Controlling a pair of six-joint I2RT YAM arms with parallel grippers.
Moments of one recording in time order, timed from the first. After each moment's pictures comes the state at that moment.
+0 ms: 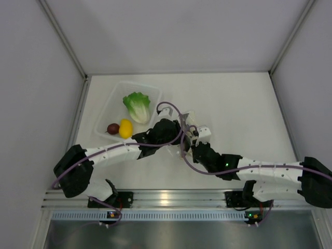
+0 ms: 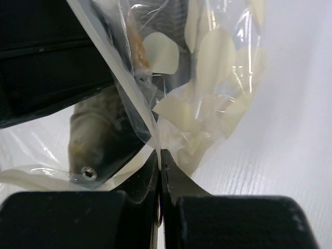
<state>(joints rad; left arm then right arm) -0.92 1.43 0.87 0.00 -0.21 -0.88 1.16 1.09 0.55 -0.09 0.64 0.53</state>
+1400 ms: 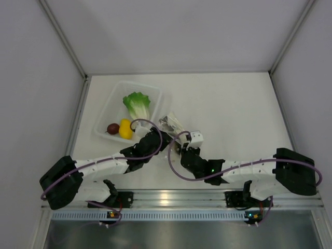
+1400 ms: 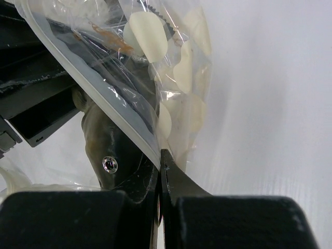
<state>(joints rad) -0.91 1.25 0.52 0.25 -0.44 -1.40 1.29 1.34 0.56 0.18 0.84 0.69</state>
